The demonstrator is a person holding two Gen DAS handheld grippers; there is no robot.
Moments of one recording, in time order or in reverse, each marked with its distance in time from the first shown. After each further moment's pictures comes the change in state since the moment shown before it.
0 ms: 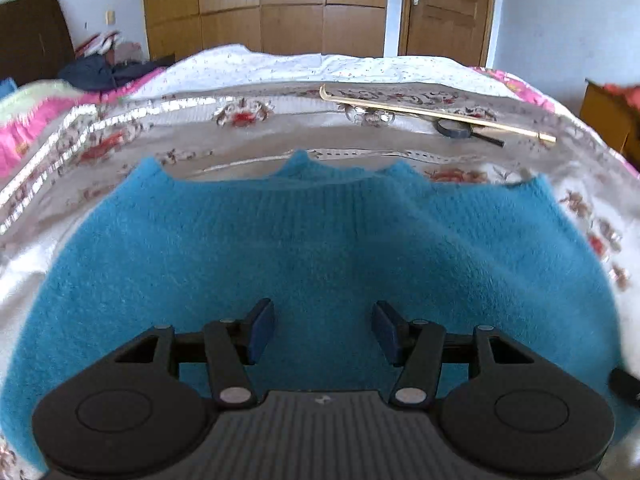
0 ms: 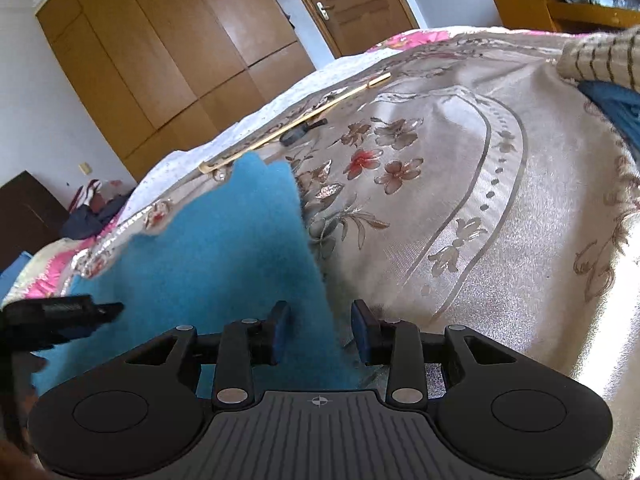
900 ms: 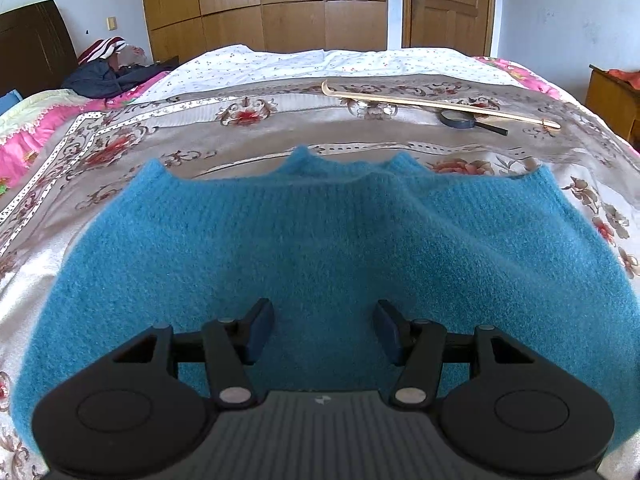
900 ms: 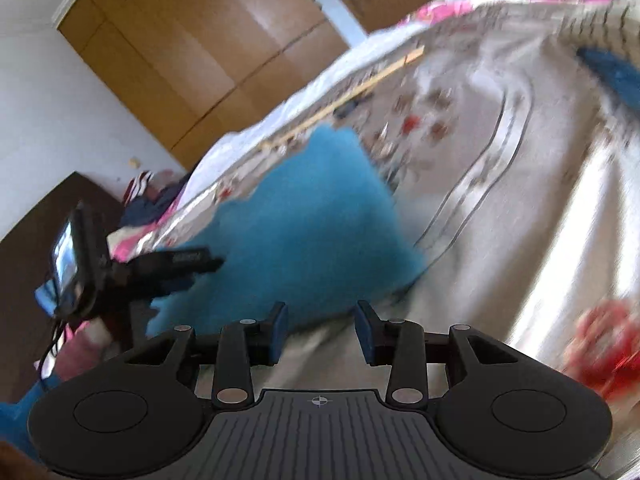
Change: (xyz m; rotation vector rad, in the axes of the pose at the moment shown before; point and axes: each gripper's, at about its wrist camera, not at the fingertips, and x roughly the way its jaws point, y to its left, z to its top) left arm -0.002 -0.005 0.000 0.015 0.021 0.026; right arm -0.069 0.024 -0.030 0.080 0.114 0.166
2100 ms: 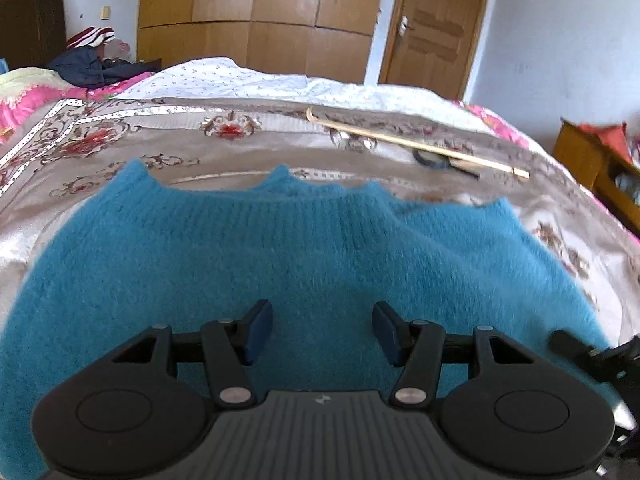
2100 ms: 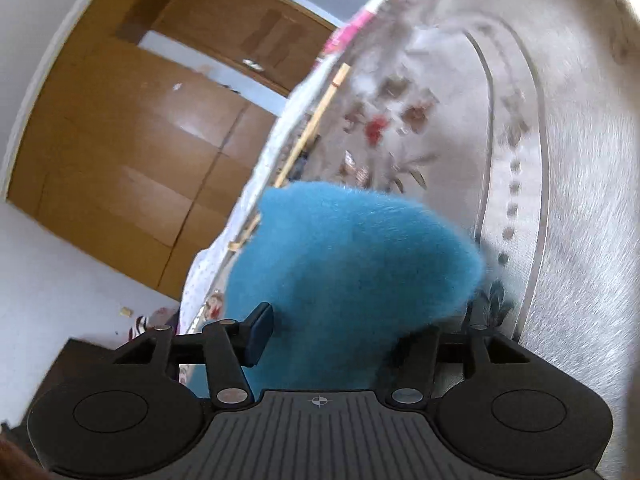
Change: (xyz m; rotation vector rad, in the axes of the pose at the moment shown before) left arm -0.003 0.030 -0.005 -0.110 -0.105 -0.164; right arm 0.107 -0.011 0.019 0.432 -0.277 0.003
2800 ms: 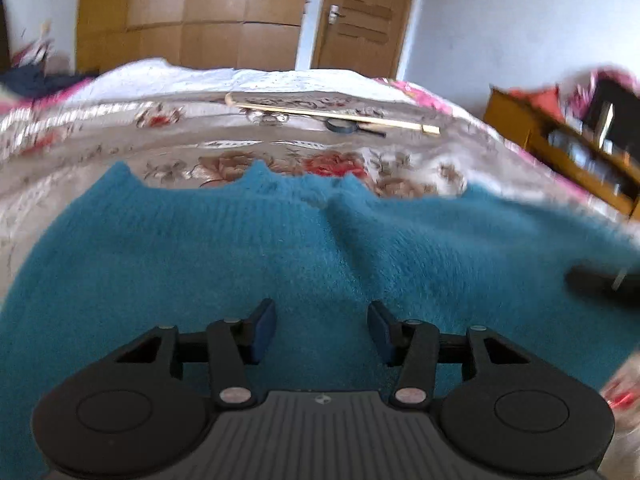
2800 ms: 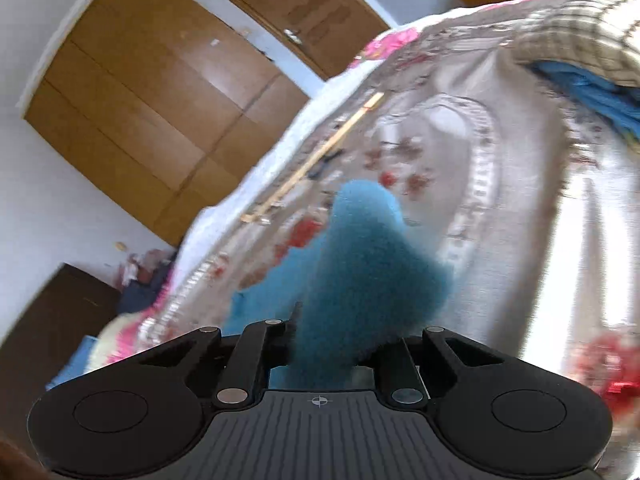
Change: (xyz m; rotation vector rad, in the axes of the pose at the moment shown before) left arm -0.059 -0.037 -0.051 0.084 0.043 -0.175; right arm -0.112 0.023 0.041 -0.242 0.091 -0.039
